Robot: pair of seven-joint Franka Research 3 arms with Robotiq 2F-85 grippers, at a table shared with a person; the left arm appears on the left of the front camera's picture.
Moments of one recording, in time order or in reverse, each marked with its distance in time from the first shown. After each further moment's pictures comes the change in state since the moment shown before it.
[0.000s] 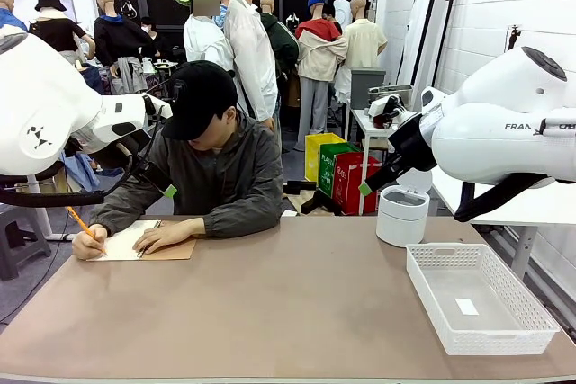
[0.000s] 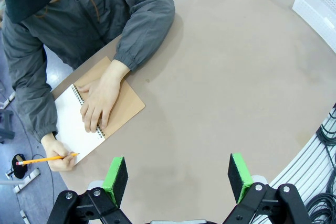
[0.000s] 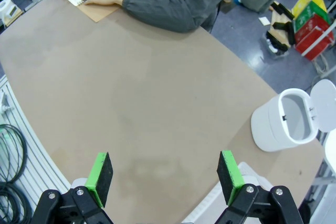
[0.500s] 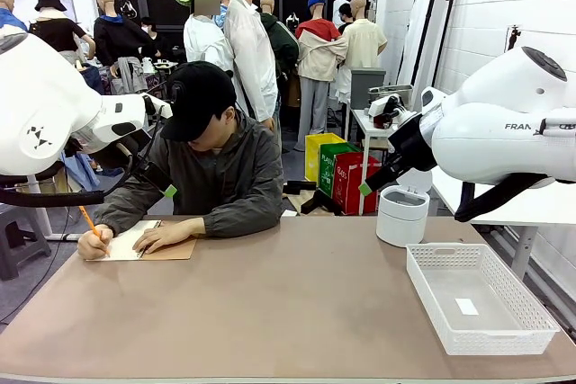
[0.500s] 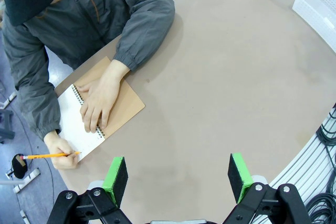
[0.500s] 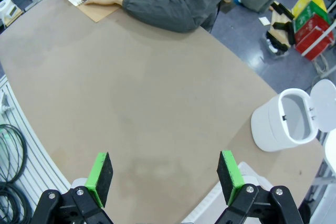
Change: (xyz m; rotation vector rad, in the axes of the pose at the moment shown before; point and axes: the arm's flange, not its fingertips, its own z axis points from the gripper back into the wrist) left arm 0.000 0.000 0.000 0.000 0.000 0.000; right arm 0.000 0.000 0.000 0.000 0.000 0.000
